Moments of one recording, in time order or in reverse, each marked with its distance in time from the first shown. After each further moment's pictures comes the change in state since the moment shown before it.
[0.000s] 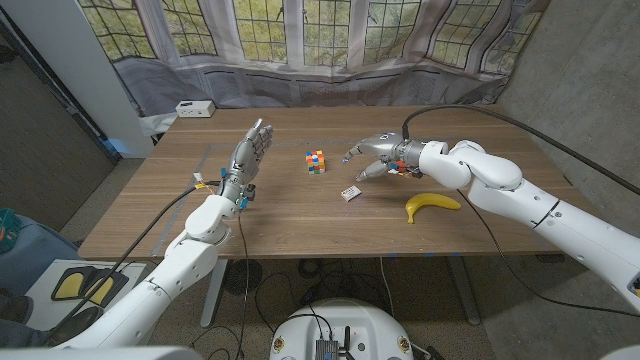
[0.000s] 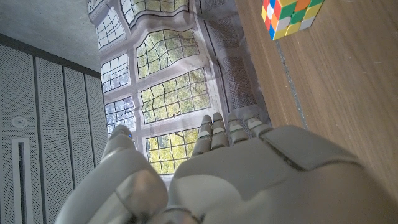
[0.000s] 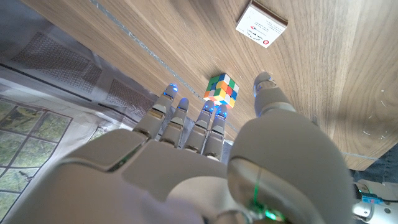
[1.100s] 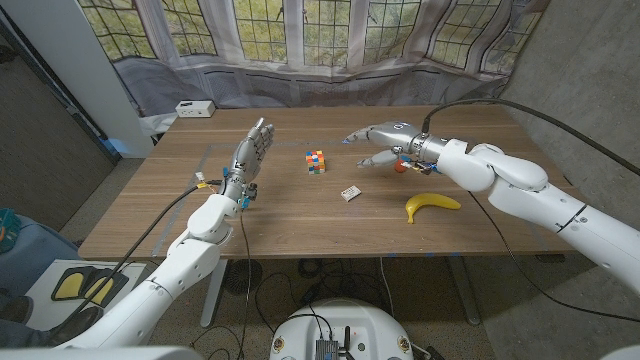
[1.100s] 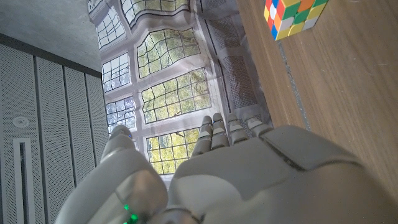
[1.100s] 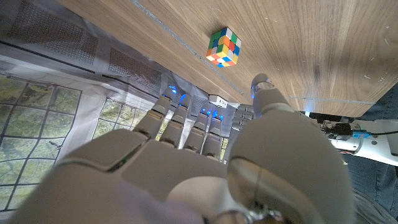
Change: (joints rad) left arm -0.003 -0.006 0.006 -0.007 0.010 0.003 0.020; left_hand 0.000 0.000 0.000 0.000 0.000 -0.011 0.000 0.000 0.000 -0.009 0.002 0.000 0.000 0.000 0.000 0.000 0.000 0.005 -0.005 0.000 0.000; right arm -0.088 -0.062 0.122 -0.013 0.150 0.118 -0.213; right_hand -0.009 0.009 0.026 0.004 0.000 -0.064 0.028 -0.013 0.000 -0.066 0.027 -0.007 0.000 0.063 -0.030 0.028 0.003 -0.041 -0.016 -0.008 0.000
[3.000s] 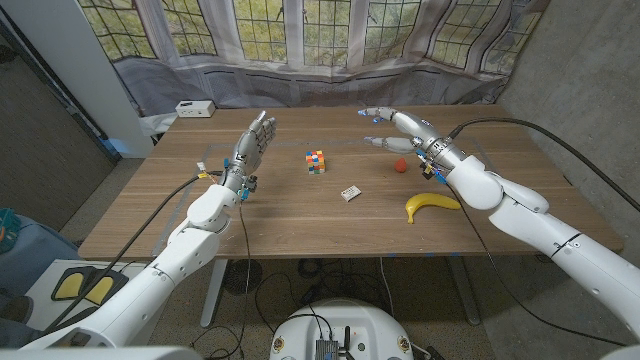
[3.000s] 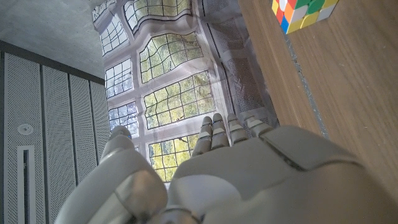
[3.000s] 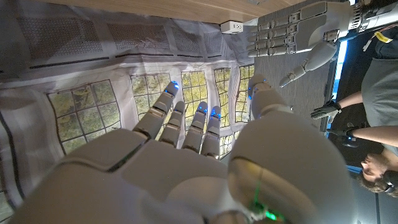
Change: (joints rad) left arm -0.074 0.001 0.017 0.059 -0.005 0.011 -0.053; left_hand -0.005 -0.005 0.000 0.000 0.004 -0.012 0.000 -0.005 0.000 -0.008 0.007 0.003 0.000 0.000 0.000 0.000 0.000 0.011 -0.001 0.000 0.000; right arm -0.149 0.099 0.138 0.145 0.269 0.176 -0.294; right_hand -0.006 0.004 0.048 -0.035 0.011 0.007 0.040 0.020 -0.005 0.012 0.051 0.013 -0.002 -0.097 0.047 -0.046 -0.023 0.080 -0.023 0.014 0.000
